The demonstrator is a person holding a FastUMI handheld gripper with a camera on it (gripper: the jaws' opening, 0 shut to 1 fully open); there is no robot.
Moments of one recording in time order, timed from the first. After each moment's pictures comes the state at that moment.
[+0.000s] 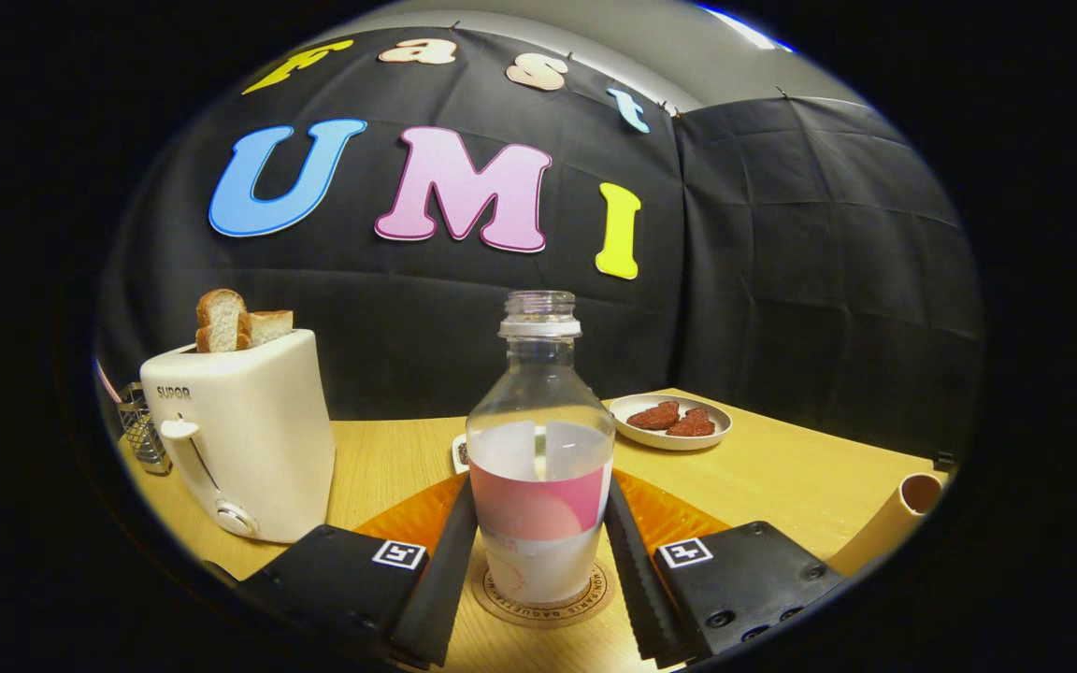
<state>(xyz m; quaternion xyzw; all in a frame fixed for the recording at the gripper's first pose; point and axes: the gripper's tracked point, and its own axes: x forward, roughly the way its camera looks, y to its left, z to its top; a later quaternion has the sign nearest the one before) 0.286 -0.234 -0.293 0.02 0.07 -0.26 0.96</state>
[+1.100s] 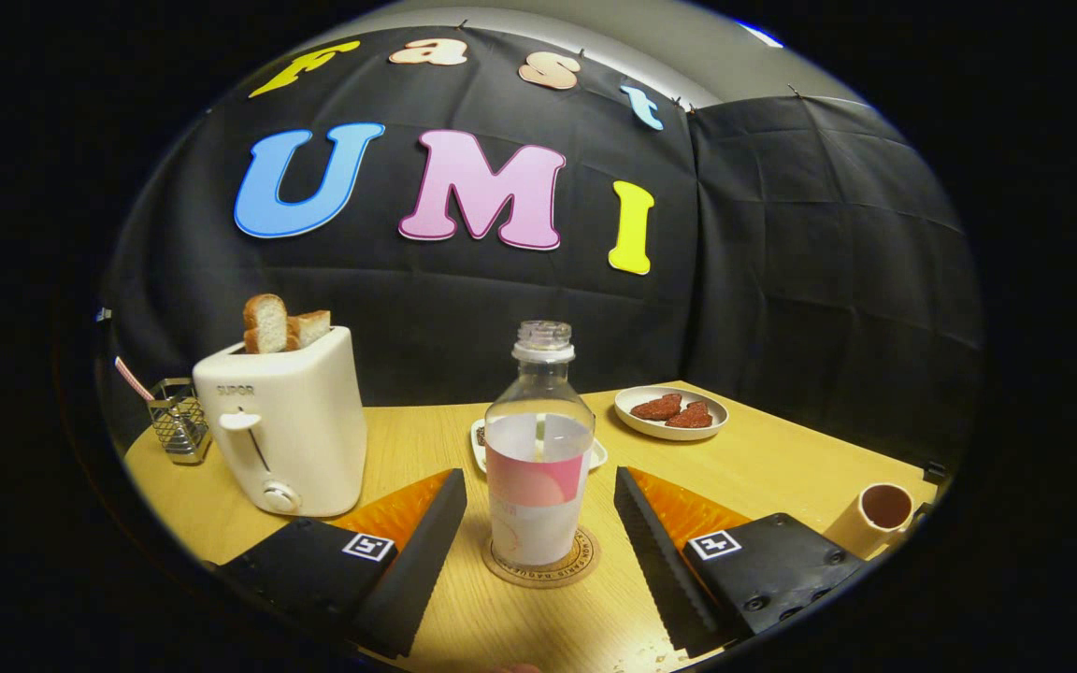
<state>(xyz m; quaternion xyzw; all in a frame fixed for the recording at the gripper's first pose) 0.231 -0.211 -0.265 0.02 0.09 -0.22 0.97</state>
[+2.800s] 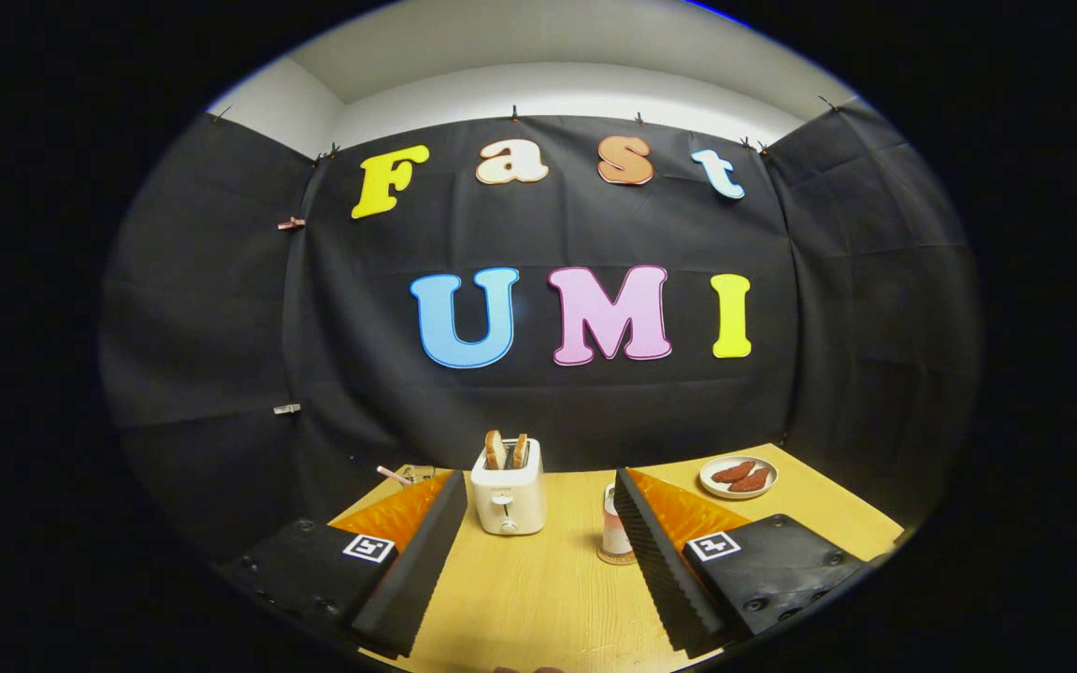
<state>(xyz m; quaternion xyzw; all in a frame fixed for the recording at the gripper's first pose) 0.030 -0.133 -0.018 0.08 0.02 0.01 1.00</state>
